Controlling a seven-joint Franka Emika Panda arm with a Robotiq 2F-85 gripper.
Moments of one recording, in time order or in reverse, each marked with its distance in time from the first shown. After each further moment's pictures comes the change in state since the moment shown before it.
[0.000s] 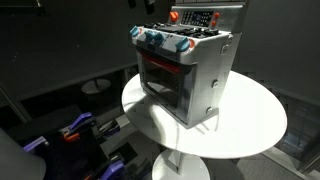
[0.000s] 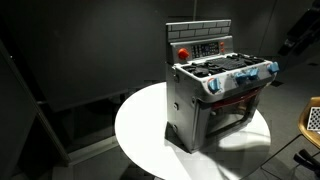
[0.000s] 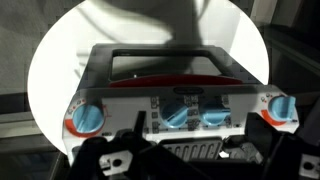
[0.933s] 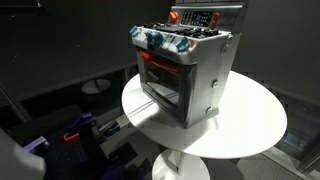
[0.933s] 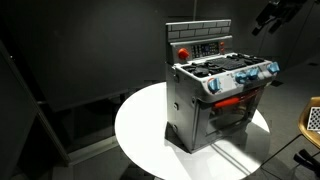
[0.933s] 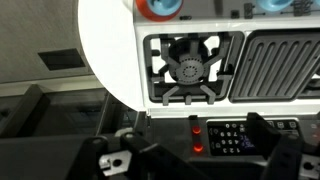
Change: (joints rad) arm -0.150 0.302 -0.002 0.261 -0.200 0.213 0.053
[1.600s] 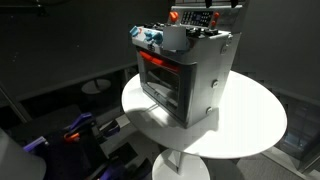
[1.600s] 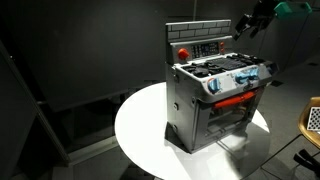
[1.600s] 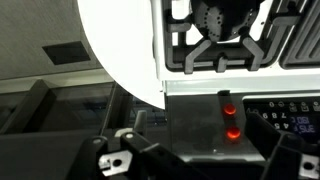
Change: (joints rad) arm -0.010 0.284 -0.025 0.219 -0.041 0.080 0.025
